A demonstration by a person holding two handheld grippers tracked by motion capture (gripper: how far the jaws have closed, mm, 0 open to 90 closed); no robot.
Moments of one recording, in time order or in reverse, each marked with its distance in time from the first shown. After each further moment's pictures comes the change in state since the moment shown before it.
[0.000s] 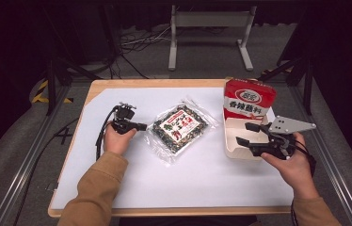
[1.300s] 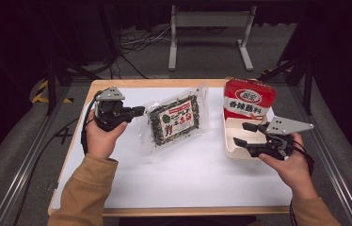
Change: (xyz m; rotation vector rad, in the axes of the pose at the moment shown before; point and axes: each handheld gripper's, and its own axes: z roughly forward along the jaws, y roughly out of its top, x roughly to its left) left arm -0.093 0.016 -0.130 -0.316 0.008 0.339; right arm 0.007 0.007 0.002 -0.007 0.017 -0.034
